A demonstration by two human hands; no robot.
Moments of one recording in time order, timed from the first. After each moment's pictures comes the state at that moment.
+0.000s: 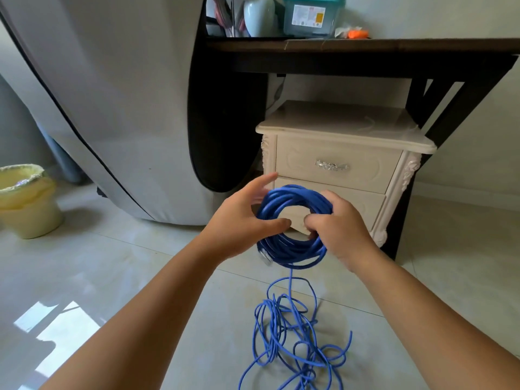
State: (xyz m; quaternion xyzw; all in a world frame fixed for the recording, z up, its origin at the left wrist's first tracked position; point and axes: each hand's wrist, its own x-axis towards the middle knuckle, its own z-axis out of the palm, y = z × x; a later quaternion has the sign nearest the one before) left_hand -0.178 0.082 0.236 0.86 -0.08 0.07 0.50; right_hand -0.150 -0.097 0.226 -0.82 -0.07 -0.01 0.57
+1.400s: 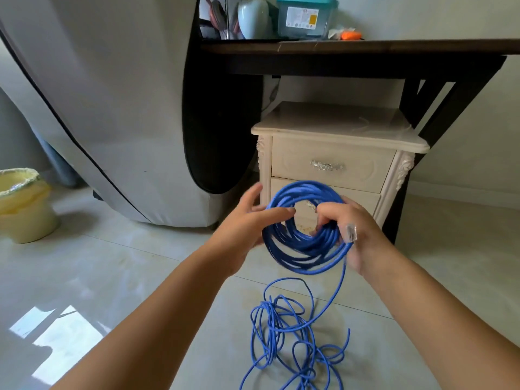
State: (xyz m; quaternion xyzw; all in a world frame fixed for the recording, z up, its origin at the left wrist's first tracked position) left_hand -0.183 0.058 0.235 0.70 0.03 -0.06 0.71; right_hand -0.157 -0.117 0.233 -0.70 -0.02 0.08 0.71
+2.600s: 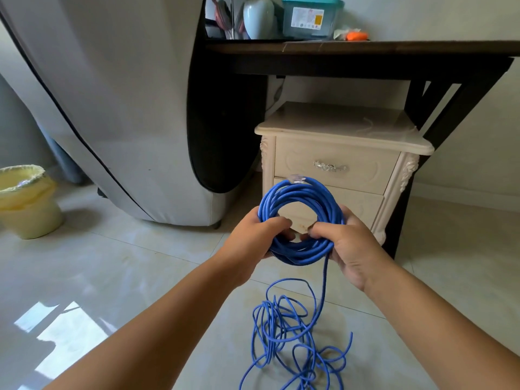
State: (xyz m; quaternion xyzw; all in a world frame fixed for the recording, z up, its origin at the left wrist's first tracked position) left_hand -0.186 0.047 0.222 0.70 0.07 -0.05 0.71; right_hand -0.163 -0.112 0.219 -0.67 0.01 0.10 0.73
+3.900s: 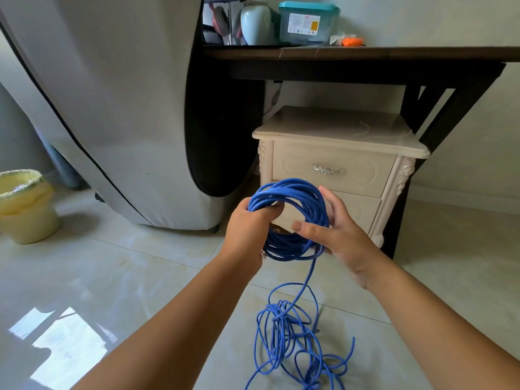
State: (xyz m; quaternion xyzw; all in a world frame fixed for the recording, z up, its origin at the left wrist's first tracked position) left_hand -0.170 0.036 0.226 0.60 0.14 0.08 0.78; right_hand -0.157 -0.120 0.221 -0.75 -0.11 0.10 0.64
